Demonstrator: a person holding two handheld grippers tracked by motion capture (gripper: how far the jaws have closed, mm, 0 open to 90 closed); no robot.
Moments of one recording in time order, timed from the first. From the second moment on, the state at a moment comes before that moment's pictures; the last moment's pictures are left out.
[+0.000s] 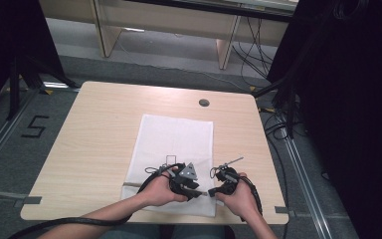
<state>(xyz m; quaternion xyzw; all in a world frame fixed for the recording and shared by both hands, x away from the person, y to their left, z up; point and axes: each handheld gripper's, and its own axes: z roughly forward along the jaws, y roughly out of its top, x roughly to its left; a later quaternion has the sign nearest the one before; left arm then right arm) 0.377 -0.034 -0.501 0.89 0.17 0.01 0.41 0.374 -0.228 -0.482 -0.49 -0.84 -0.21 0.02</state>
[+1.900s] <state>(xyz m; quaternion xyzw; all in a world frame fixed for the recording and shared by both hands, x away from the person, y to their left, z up) 0.374 -0.060 -0.507 0.91 0.14 0.03 0.40 0.373 -0.227 -0.483 -0.49 -0.84 -0.21 0.02</state>
